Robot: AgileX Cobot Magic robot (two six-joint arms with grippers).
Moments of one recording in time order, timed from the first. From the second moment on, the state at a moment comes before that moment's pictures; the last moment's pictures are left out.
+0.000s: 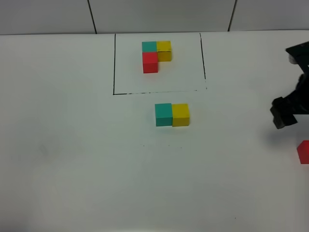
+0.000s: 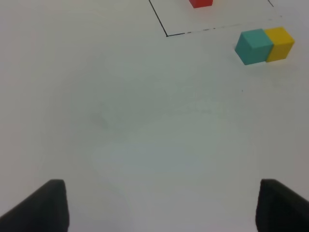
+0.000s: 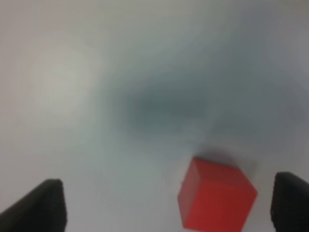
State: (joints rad) left arm -0.03 0.00 -0.50 -0.20 1.08 0.16; right arm -0.03 1.64 -1.06 -0.02 0.87 -0.26
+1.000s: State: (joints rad) left arm -0.03 0.00 -0.50 -0.20 1.08 0.16; right arm -0.27 1.72 -0.79 0.07 0.55 -0.28
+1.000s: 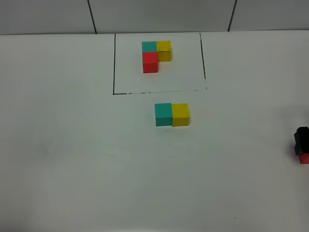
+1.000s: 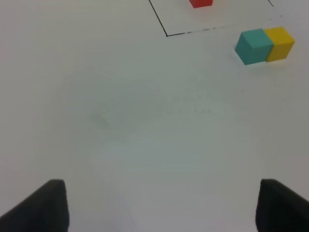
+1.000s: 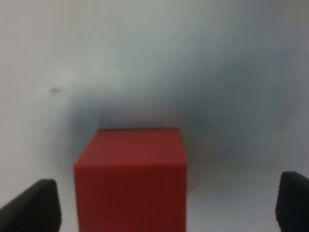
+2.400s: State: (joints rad) left arm -0.03 0.00 -0.50 -0.20 1.08 0.16; right arm 0.42 1.70 -0.92 -0.01 0.71 0.38
